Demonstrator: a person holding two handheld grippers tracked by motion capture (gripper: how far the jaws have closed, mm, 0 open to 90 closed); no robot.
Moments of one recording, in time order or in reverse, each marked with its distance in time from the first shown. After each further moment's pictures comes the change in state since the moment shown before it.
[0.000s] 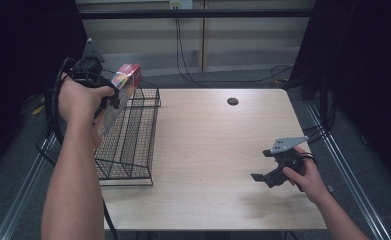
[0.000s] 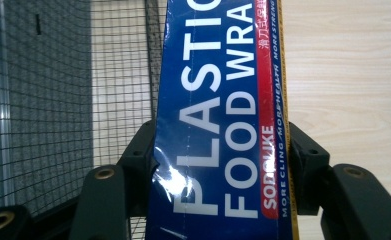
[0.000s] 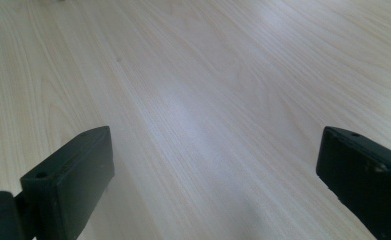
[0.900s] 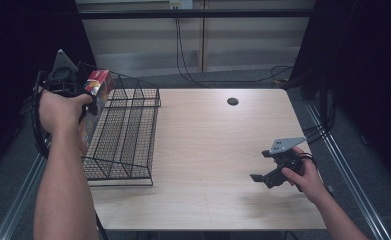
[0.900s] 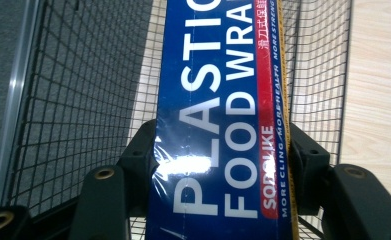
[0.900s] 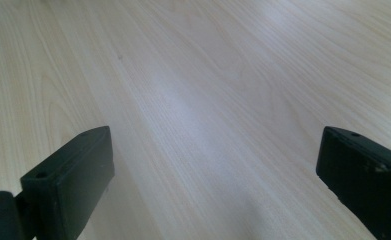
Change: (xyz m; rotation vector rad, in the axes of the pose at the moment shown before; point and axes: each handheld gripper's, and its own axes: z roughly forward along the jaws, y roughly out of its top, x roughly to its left) left arm 0.050 -0.020 0.011 -0.015 0.078 -0.178; right arm 0.001 0.000 0.002 0.010 0.008 -0.002
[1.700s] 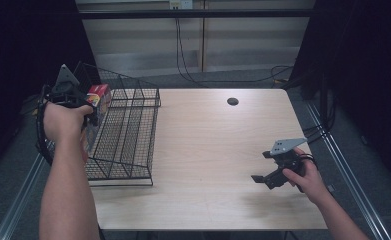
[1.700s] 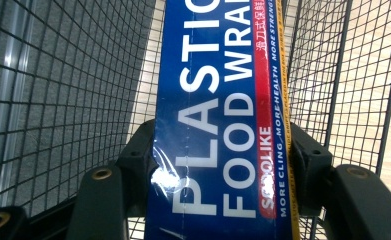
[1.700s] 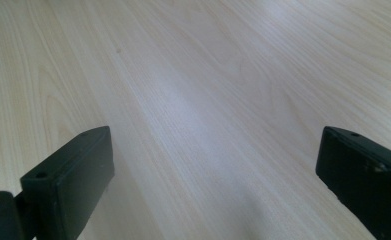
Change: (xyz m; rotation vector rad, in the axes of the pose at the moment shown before) left arm 0.013 -0.008 0.034 0.065 0.000 -0.027; right arm -0.002 -0.004 0.000 0.003 -0.001 -0.004
